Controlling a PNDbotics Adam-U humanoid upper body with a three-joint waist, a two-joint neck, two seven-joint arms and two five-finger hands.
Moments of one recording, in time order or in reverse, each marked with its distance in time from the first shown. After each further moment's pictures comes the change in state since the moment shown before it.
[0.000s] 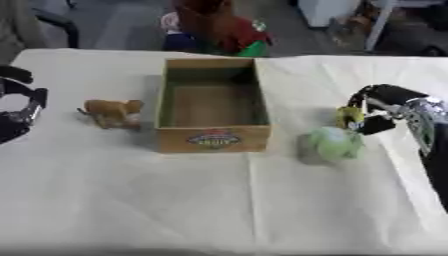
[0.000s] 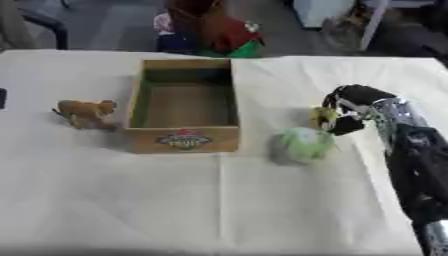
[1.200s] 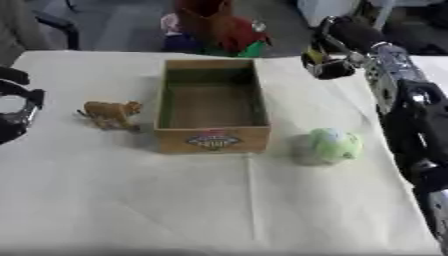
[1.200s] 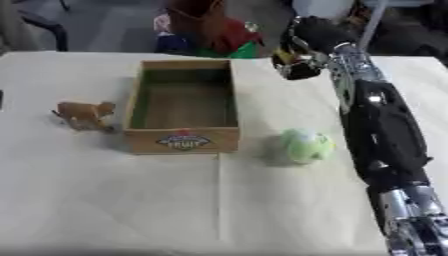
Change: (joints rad) left arm 0.000 -0.001 -0.001 0.000 0.002 -0.002 -0.004; right arm -0.164 0.196 0.040 -0.192 -0.053 -0.088 -0.169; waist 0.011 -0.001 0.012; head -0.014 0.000
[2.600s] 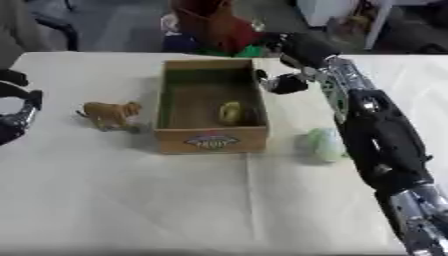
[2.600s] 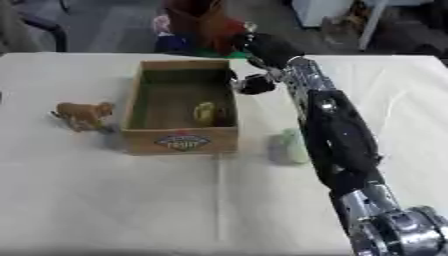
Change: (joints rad) left arm -0.002 -0.008 0.000 0.000 0.003 0.001 -0.004; right arm 0.009 -0.030 0.018 0.086 -0.020 -0.023 -0.010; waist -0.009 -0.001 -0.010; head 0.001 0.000
